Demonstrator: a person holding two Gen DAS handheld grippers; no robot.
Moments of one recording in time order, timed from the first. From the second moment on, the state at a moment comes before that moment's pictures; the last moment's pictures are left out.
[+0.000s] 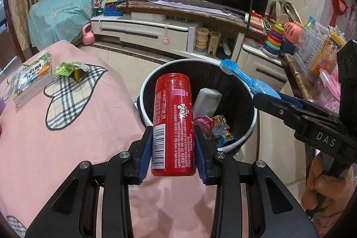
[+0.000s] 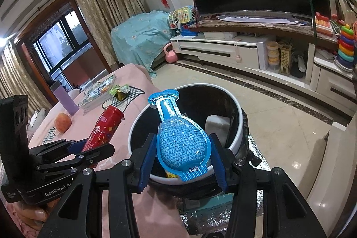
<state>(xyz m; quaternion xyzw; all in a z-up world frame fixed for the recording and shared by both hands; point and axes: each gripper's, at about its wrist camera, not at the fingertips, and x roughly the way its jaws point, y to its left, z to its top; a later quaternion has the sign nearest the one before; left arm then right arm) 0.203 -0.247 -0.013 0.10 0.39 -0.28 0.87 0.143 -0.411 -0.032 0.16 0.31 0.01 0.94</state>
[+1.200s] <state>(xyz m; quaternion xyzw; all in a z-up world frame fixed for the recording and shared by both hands) 0.238 -0.289 -0.030 0.14 0.43 -0.28 0.85 0.186 -0.430 -0.044 0.13 0.36 0.00 0.92</state>
